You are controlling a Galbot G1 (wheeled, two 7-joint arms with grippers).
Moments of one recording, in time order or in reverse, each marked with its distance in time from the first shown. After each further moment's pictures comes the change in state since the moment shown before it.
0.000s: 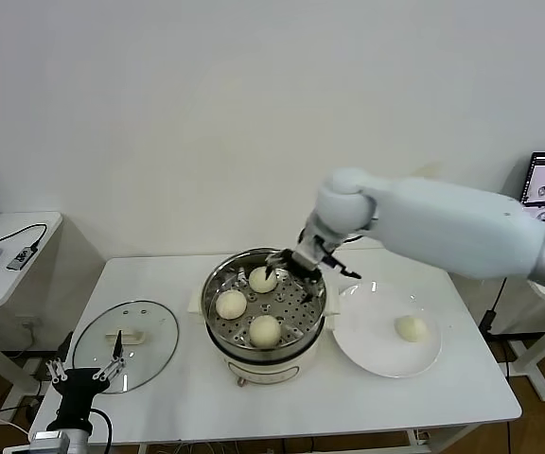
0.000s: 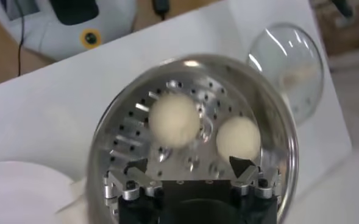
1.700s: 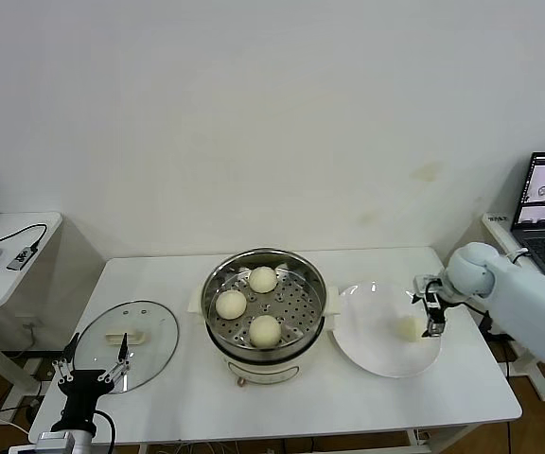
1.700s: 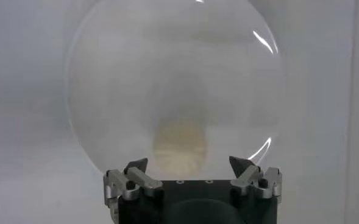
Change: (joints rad) left arm 0.004 0.010 0.010 0.008 0.020 0.004 0.003; right arm -0.671 -0.275 0.508 -0.278 -0.372 -0.291 0.001
